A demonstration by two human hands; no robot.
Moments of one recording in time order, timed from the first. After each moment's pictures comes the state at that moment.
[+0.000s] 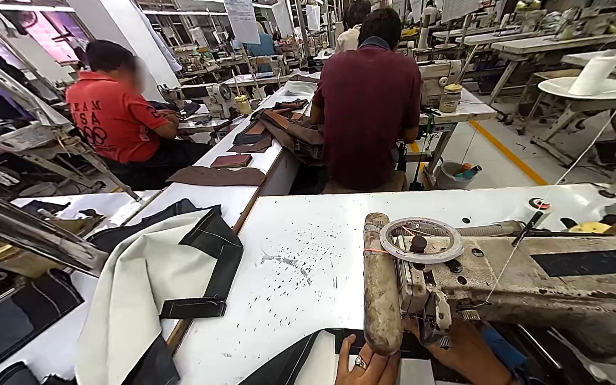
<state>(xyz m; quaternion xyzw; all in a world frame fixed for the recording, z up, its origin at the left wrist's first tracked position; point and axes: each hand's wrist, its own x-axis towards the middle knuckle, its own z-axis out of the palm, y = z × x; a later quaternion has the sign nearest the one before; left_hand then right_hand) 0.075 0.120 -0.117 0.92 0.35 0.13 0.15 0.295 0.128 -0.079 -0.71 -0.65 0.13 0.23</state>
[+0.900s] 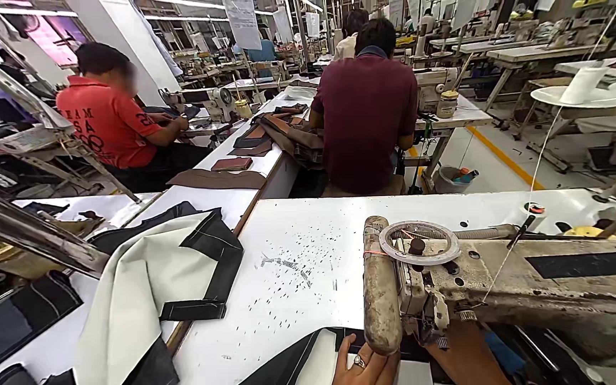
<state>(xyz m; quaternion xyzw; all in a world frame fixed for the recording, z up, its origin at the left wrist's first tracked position) 0.071 0.128 -0.122 0.92 0.32 0.14 0.14 0.295 0.120 -0.066 -0.72 -0.63 0.14 0.25</state>
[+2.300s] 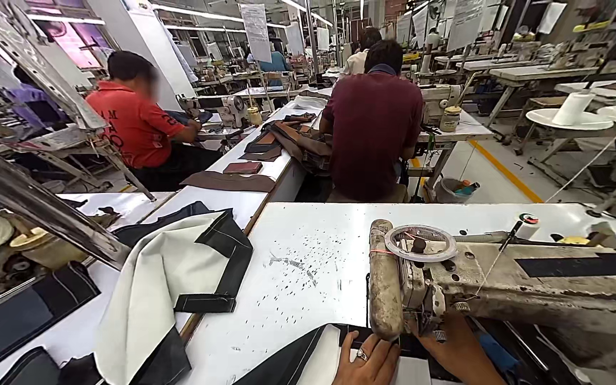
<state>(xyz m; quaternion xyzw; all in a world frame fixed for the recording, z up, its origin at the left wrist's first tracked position) 0.072 0.127 -0.122 0.93 0.32 0.15 0.11 0.298 0.131 -0.082 -0.72 -0.62 0.13 0.28</state>
